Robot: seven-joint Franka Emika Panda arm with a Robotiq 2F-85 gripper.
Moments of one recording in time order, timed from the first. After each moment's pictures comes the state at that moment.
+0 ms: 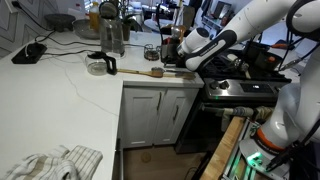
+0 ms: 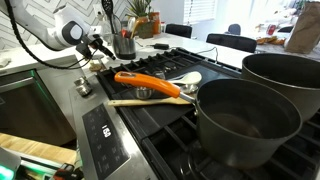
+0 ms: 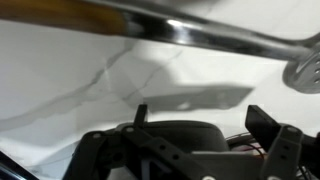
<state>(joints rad) 0.42 0.28 -0.53 -2.27 -0.12 3.10 0.59</state>
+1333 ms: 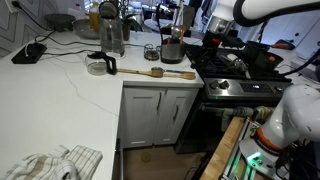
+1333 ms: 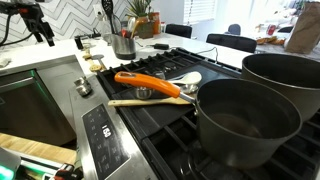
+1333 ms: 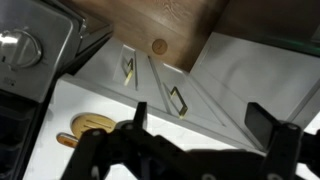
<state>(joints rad) 0.23 -0.51 -0.13 -2.45 0.06 2.03 0.29</state>
